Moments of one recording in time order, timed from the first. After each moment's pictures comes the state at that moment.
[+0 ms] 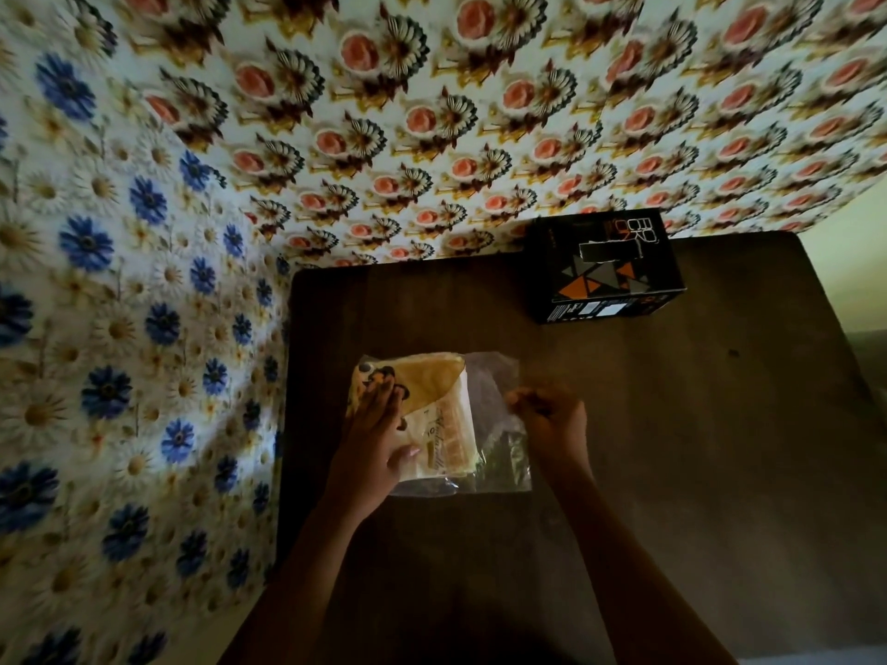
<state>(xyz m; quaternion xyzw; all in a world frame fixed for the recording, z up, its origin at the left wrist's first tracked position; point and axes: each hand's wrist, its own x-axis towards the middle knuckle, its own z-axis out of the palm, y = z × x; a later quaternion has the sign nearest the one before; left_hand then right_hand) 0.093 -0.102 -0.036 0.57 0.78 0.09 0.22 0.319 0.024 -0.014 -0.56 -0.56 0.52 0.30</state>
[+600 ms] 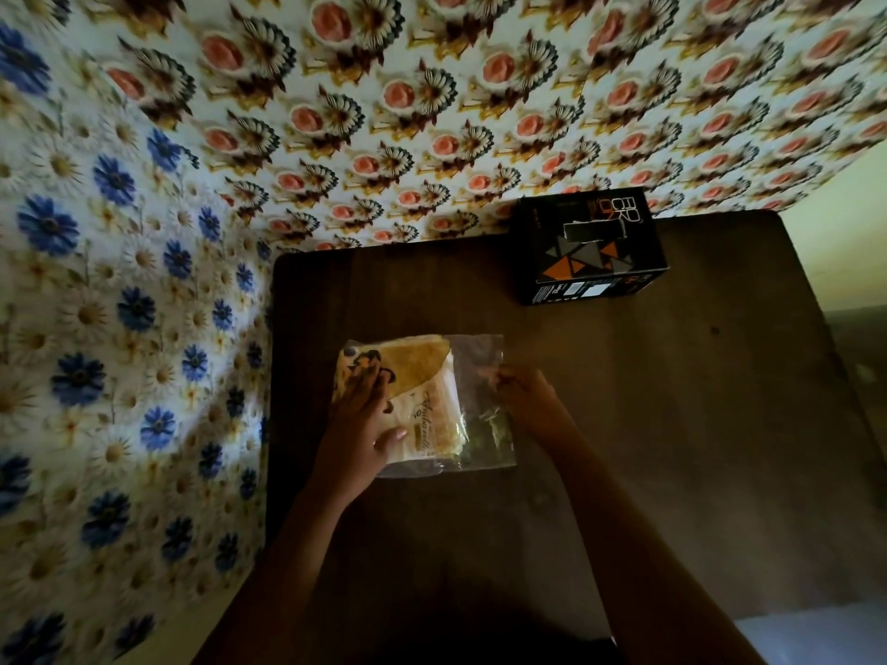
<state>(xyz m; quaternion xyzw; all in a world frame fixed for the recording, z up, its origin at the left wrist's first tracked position) 0.093 -0.101 -0.039 0.57 0.78 0.09 0.23 0.318 0.041 -0.002 -0.55 -0.62 0.55 0.09</state>
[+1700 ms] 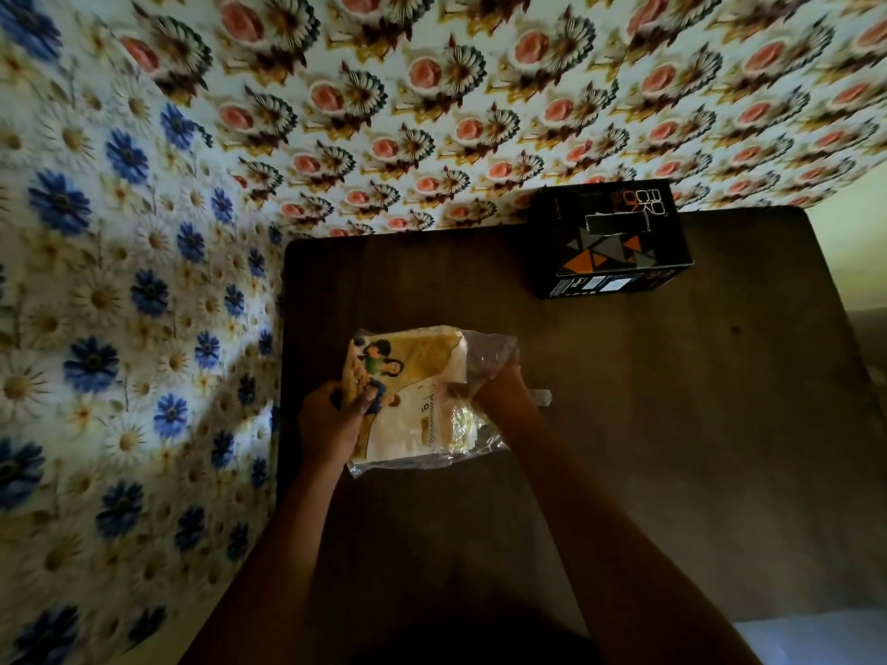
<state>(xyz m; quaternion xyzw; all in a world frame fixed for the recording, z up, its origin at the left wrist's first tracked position) 0.069 -0.095 -0.029 0.19 0.89 0.29 0.30 0.250 0.031 -0.010 -0.58 -0.57 0.58 0.03</state>
